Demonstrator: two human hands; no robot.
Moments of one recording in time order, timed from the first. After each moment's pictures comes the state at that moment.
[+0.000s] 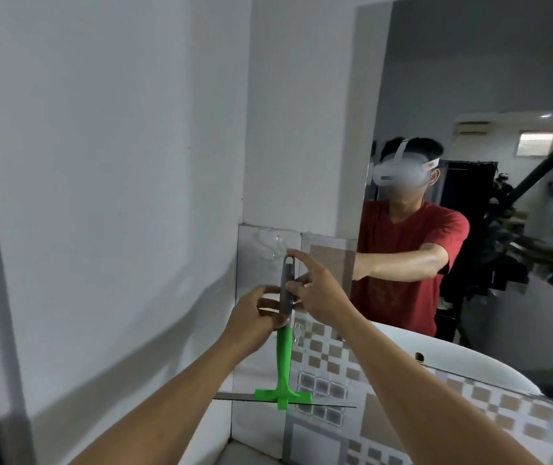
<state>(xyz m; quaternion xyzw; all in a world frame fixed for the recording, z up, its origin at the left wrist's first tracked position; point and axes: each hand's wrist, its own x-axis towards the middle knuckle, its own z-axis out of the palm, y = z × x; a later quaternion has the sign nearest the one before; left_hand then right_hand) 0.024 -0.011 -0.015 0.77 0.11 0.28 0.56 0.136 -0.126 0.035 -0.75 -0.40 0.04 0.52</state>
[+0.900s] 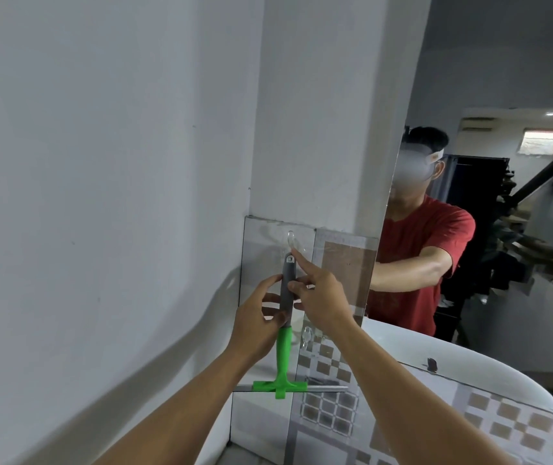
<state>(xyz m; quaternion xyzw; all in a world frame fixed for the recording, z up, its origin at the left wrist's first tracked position) 0.054 0.015 -0.043 0.77 0.08 0.38 0.51 0.161 -0.086 0.007 -0.77 -0.36 0.00 0.53</state>
